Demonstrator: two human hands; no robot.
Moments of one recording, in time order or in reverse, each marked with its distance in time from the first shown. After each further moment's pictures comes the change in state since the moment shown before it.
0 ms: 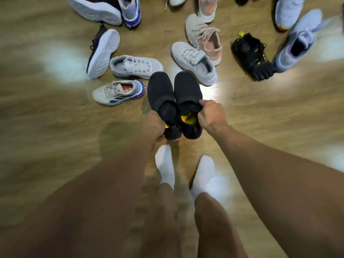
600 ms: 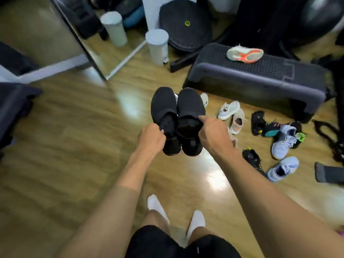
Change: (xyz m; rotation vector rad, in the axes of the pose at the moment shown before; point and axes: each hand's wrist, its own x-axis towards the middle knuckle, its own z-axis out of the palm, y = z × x) left_hand -0.373 -0.039 -0.228 -0.317 0.625 0.154; right_hand -0.376 -0.218 -0.223 -0.217 0.189 -0.653
